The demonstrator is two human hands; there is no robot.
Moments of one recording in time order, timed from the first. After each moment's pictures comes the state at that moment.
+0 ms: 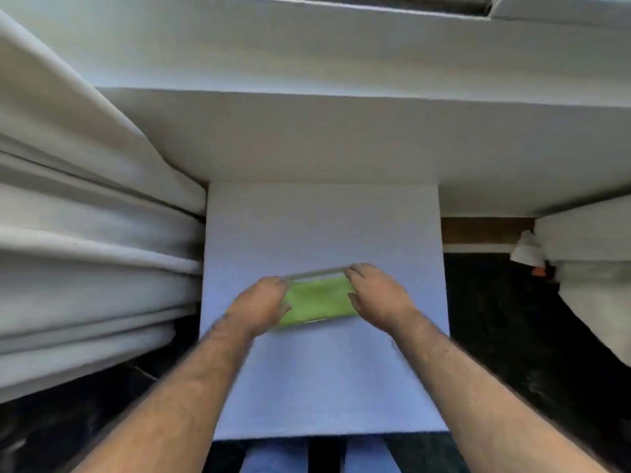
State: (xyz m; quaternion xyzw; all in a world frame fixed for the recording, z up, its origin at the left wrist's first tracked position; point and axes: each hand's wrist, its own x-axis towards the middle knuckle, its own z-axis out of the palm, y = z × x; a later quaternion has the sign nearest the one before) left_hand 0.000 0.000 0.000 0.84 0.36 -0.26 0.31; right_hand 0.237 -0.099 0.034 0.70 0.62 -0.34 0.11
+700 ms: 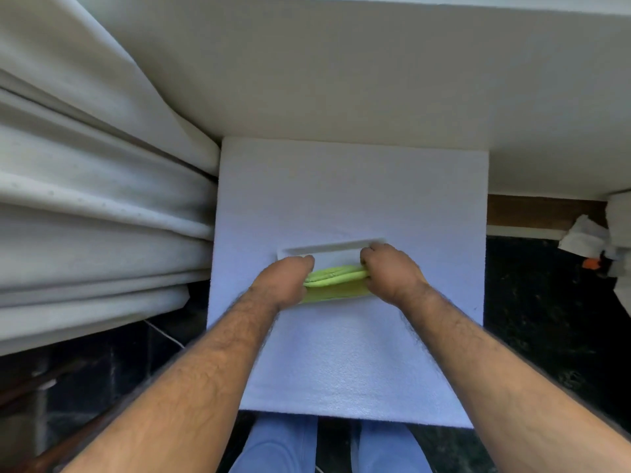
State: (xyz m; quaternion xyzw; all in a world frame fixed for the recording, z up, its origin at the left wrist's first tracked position) left_hand 0.017 -0.011 -0.032 0.79 0.42 -0.29 0.35; right_hand 0.234 -0.084 -0.025 0.69 0.61 -0.35 0.17
